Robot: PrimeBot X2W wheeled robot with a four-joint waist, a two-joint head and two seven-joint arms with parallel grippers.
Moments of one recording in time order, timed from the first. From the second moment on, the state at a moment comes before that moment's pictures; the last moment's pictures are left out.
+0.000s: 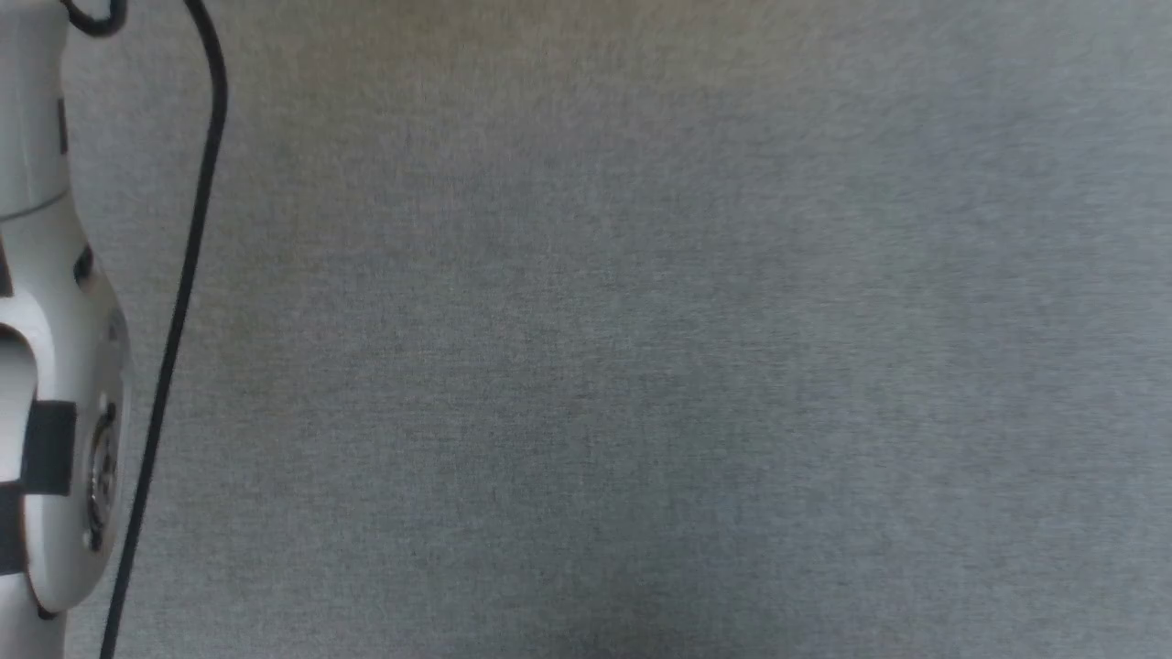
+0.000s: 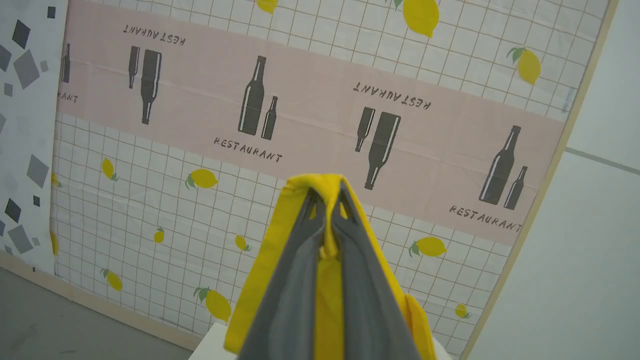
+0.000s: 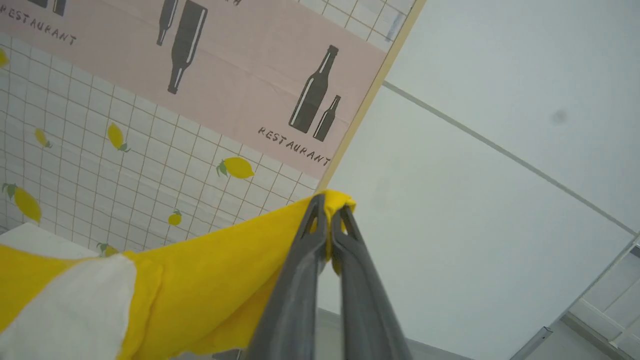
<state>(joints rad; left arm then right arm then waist) -1.61 0.23 -0.22 0.47 -0.45 0.37 0.02 -1.70 -0.34 0.10 0.66 -0.07 0.13 0.19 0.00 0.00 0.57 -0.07</state>
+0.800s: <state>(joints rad) -1.05 0.28 -0.17 0.07 -0.67 0.28 0.18 -1.12 -0.51 0.15 0.27 0.39 0.13 0.21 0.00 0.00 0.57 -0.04</state>
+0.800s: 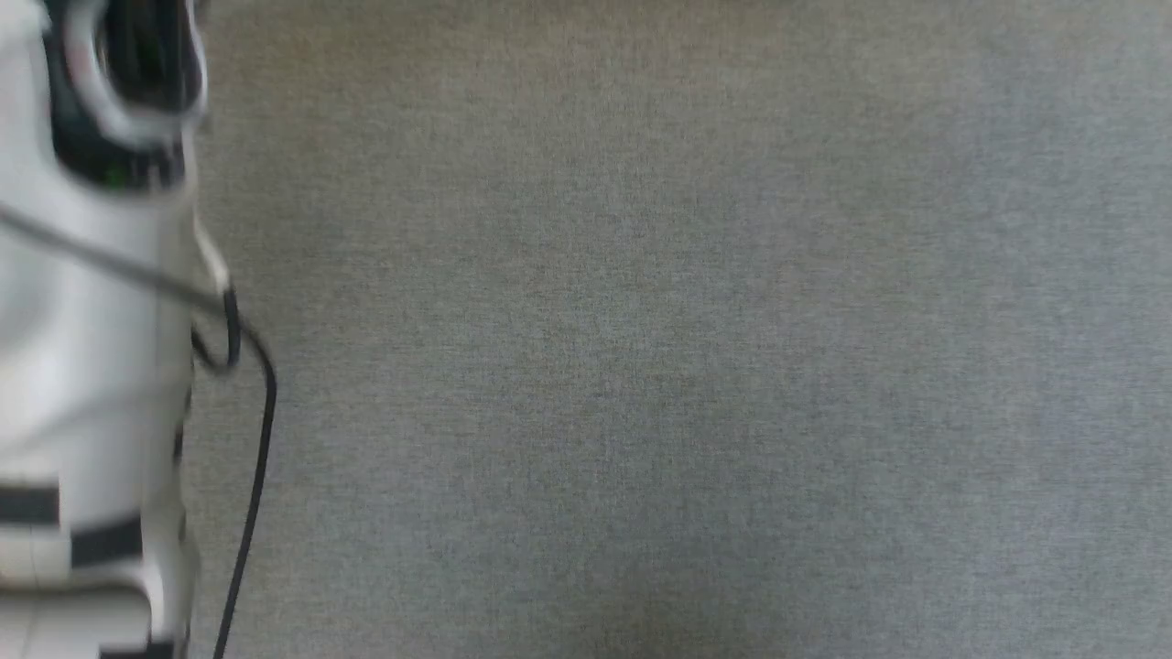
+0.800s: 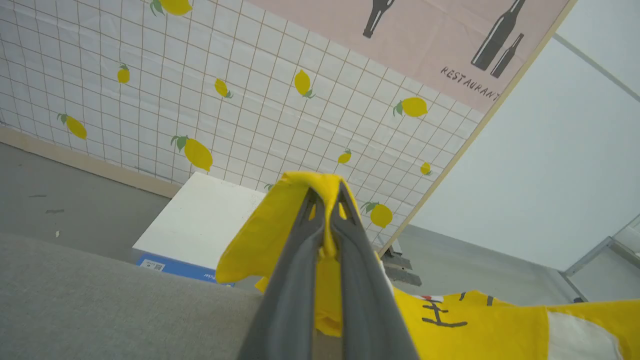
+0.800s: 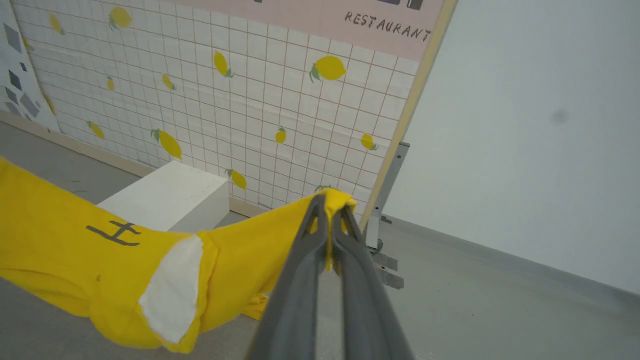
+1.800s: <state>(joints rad) 0.29 0.44 -0.29 -0.27 -0.75 0.37 0.38 0.25 -0.10 -0.33 -0.20 0.41 0.13 0.58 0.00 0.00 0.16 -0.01</state>
